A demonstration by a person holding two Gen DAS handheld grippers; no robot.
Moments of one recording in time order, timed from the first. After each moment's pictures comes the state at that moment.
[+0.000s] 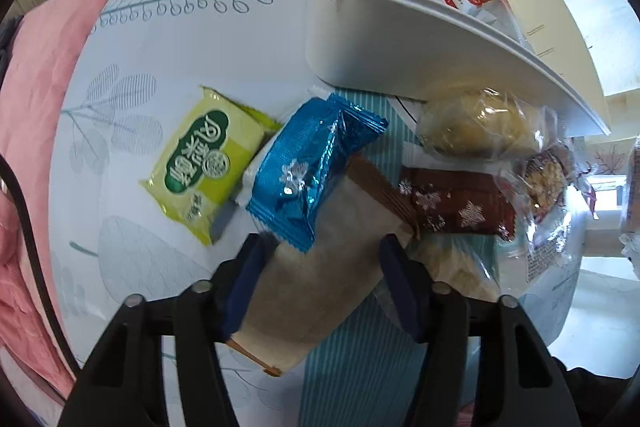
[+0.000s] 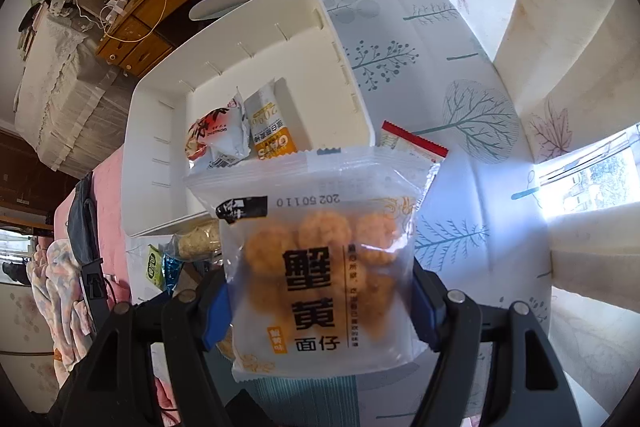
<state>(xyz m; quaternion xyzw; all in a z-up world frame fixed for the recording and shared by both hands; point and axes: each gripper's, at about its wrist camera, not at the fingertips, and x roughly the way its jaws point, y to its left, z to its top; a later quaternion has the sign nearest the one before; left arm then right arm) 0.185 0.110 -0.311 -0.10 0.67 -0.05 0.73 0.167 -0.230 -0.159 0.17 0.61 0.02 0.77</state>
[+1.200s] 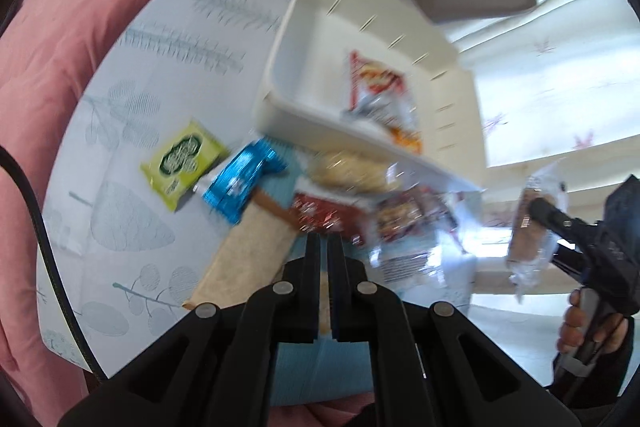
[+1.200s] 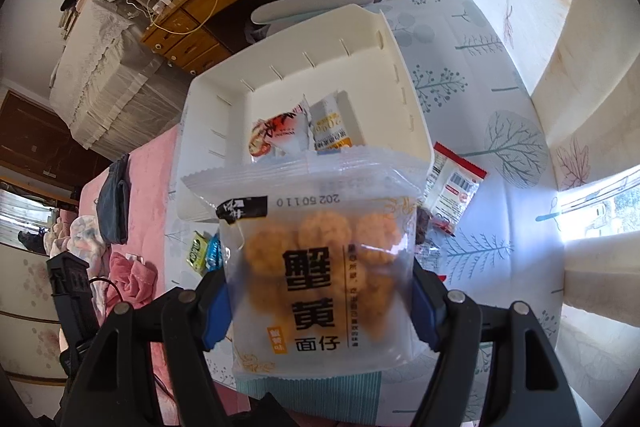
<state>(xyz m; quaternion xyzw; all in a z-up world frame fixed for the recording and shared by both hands) 0.137 0.119 -0.198 -0.25 0.59 -0.09 0.77 0.164 -0.209 -0.120 0.16 0.58 0.09 0.79</state>
